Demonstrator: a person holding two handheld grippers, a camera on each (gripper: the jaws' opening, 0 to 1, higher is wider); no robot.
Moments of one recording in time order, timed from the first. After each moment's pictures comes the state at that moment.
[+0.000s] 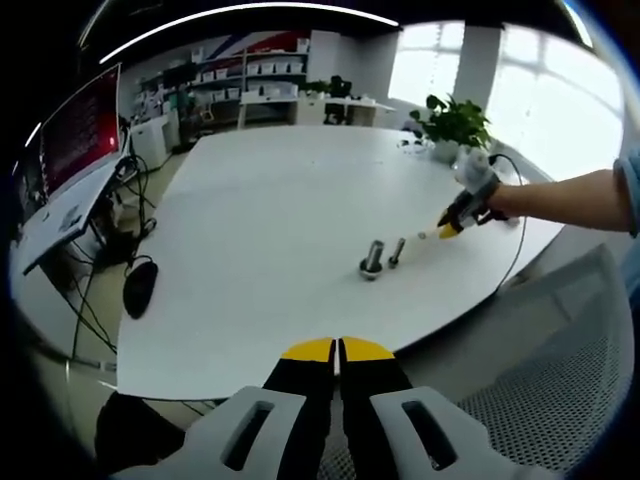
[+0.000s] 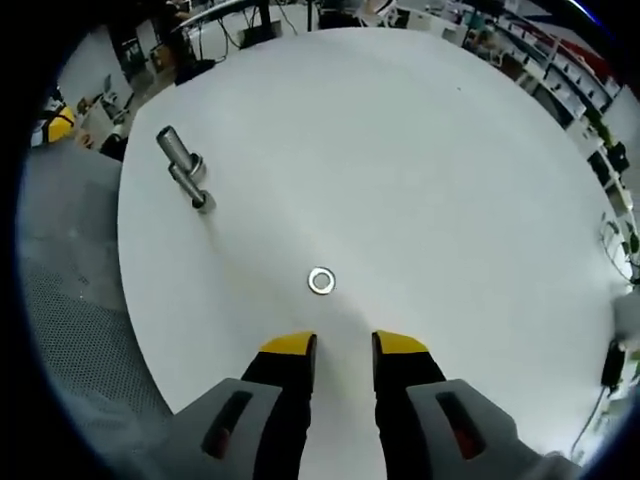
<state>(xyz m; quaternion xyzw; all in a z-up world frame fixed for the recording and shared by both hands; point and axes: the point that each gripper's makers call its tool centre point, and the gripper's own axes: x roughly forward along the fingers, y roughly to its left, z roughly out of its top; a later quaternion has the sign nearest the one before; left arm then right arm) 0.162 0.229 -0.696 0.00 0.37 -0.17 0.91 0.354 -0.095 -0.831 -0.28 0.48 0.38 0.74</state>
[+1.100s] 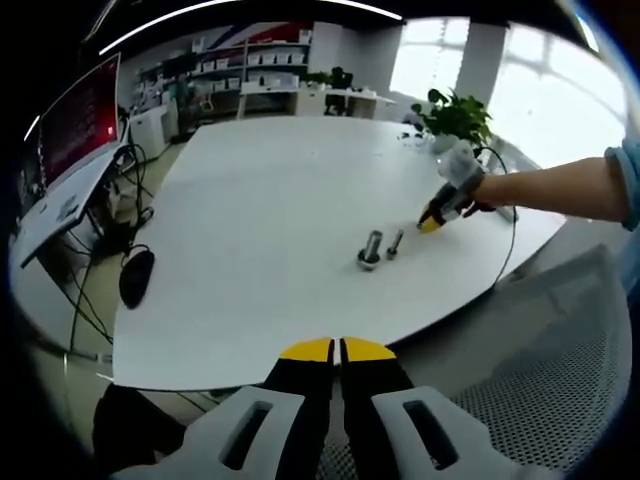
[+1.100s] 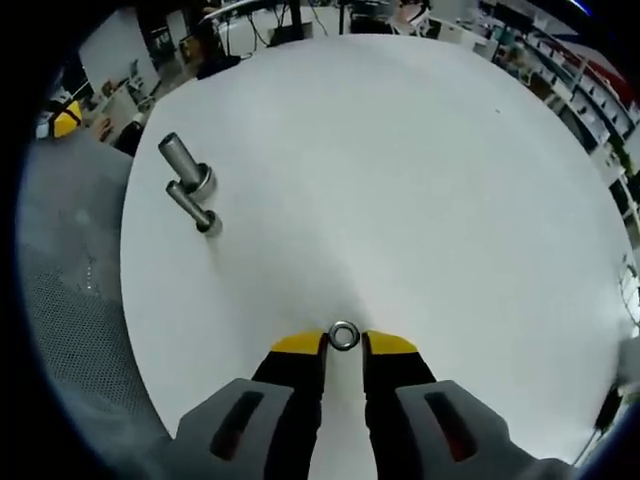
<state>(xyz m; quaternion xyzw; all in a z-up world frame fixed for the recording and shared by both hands) 0.156 0.228 -0.702 -0.01 0.39 -0.17 0.90 0.364 -0.062 -0.841 -0.30 0.47 0.43 0.72</state>
